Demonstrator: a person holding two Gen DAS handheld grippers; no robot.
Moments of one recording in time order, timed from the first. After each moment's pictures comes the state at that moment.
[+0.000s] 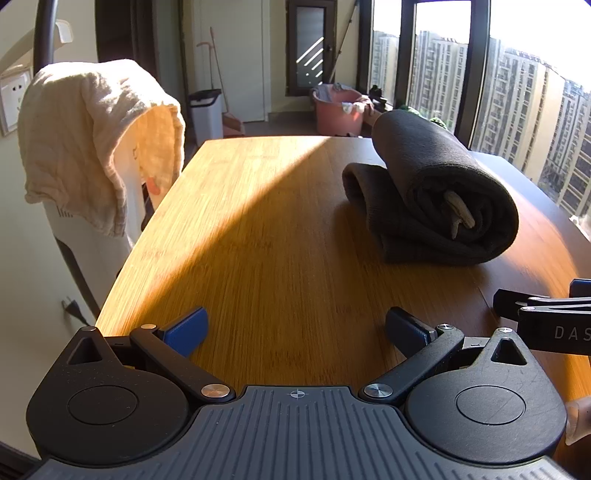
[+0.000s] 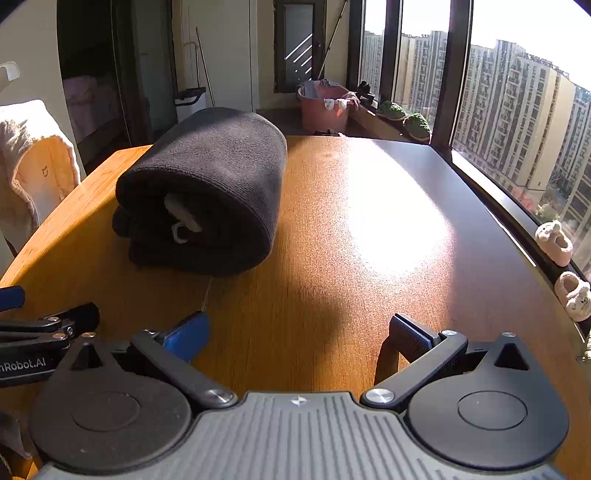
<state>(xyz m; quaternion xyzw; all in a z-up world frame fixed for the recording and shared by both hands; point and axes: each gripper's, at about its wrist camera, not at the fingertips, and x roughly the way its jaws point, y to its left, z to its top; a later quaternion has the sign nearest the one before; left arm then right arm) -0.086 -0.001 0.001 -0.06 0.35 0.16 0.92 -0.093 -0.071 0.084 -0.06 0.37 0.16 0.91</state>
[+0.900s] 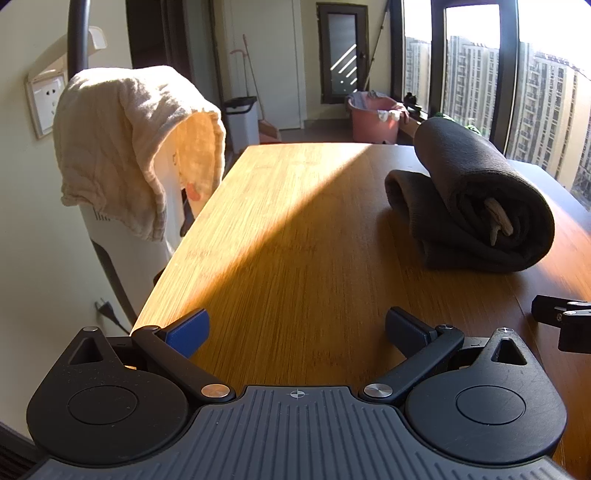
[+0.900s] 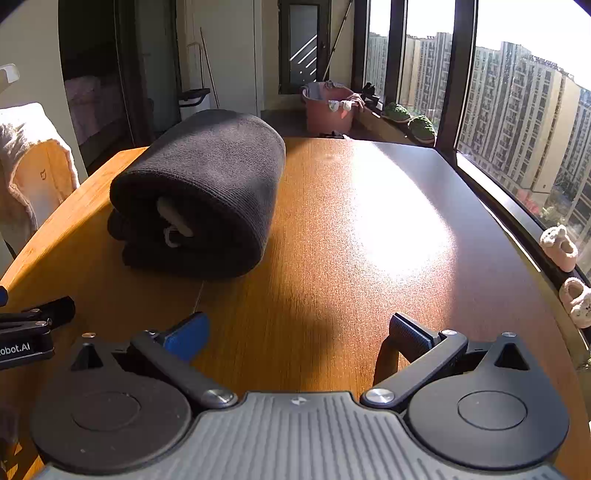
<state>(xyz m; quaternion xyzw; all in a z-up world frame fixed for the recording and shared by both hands) -0.086 0.009 0.001 -0.05 0.34 0.22 0.91 -0.081 -0.083 0.086 -0.06 0.37 0.15 0.92</state>
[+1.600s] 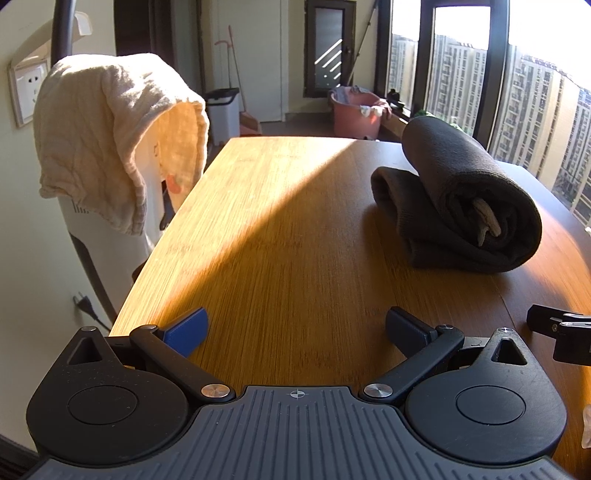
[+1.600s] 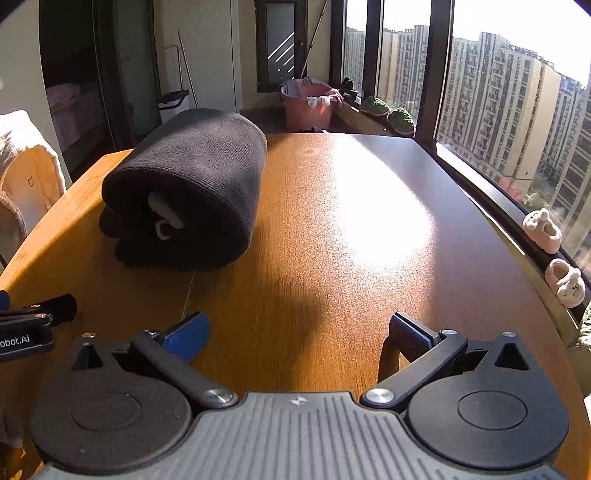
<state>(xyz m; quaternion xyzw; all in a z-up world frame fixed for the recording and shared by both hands) -0.083 0.012 0.000 -0.07 0.35 0.19 0.91 -0.091 -0.079 0.087 -0.04 0.37 0.11 0.92</state>
